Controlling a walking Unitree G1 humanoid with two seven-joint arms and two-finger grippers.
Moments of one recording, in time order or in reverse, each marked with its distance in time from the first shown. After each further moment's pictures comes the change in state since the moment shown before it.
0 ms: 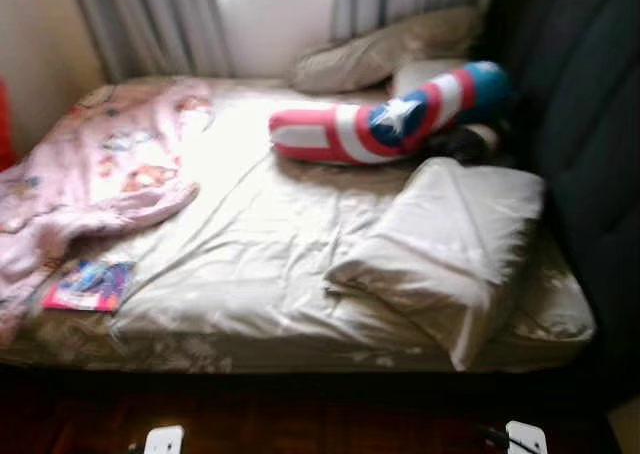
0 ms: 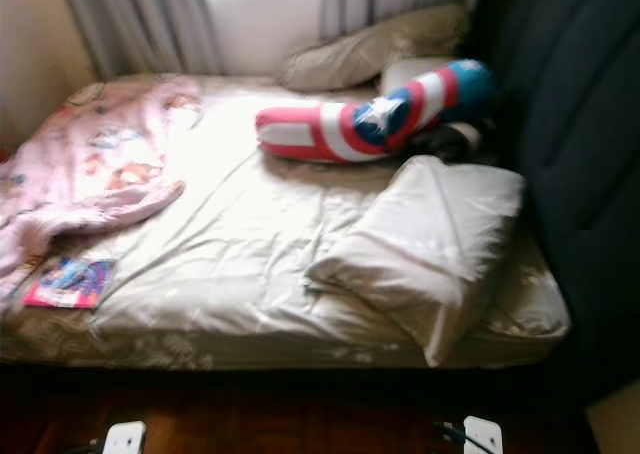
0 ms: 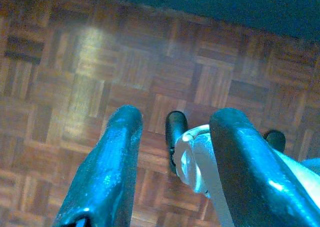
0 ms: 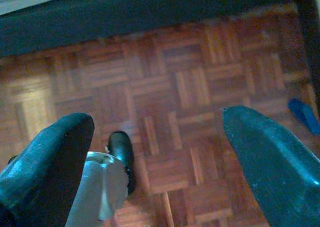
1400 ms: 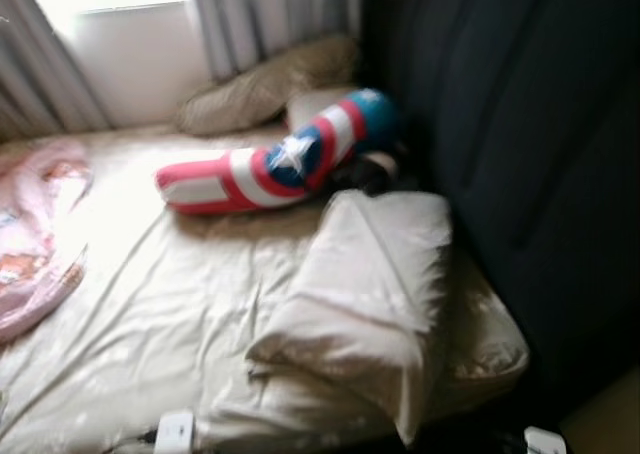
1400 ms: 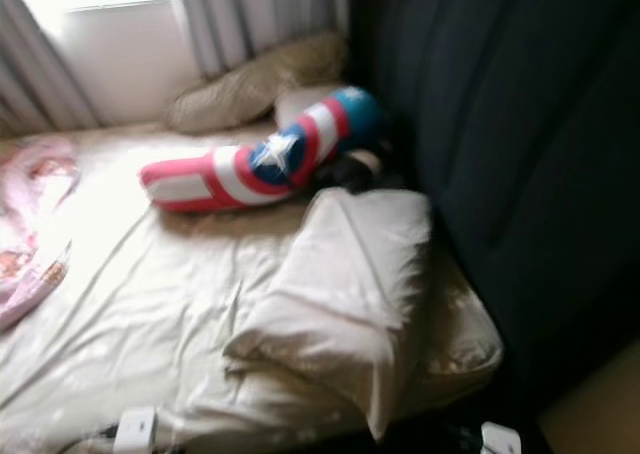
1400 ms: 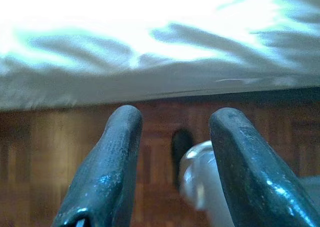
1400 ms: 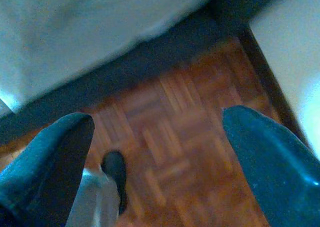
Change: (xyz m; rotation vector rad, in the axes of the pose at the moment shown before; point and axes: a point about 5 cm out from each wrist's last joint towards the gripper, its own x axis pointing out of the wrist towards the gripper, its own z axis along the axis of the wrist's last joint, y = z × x) left arm 0.007 -0.014 0.020 -0.002 -0.035 -0.027; right arm -0.002 -0.012 0.002 0.008 -0.043 -0.035
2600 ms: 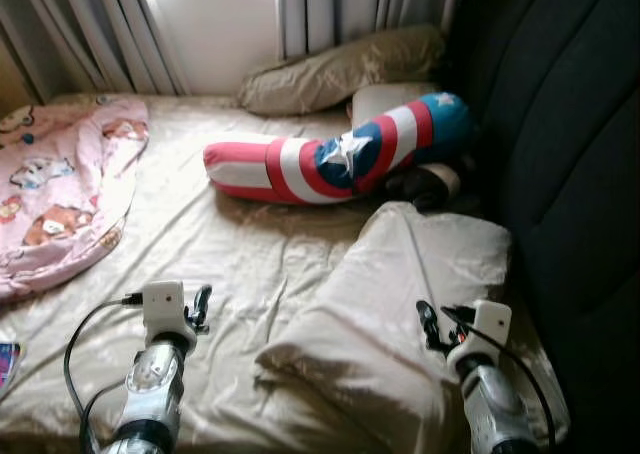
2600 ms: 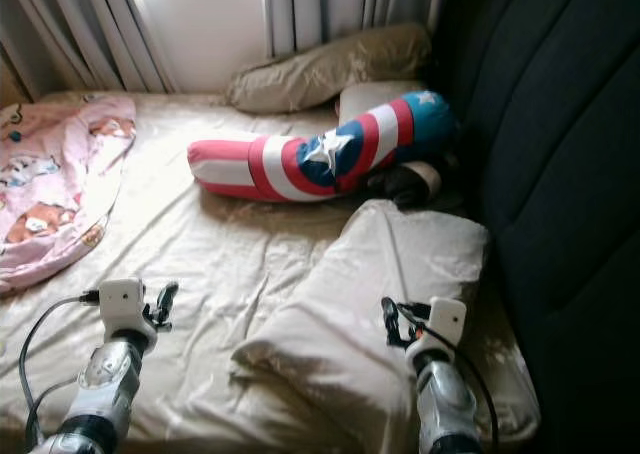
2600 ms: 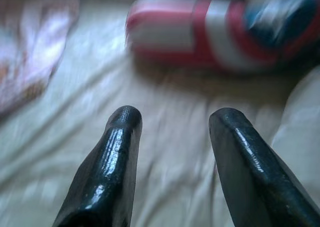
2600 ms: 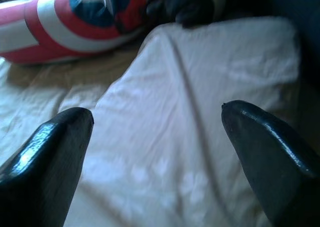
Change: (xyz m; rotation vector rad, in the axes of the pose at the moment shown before) left arm -0.022 -0.019 0.188 0.019 -0.853 -0.029; right arm -0.014 0.104 0.146 0.036 -0.689 0.365
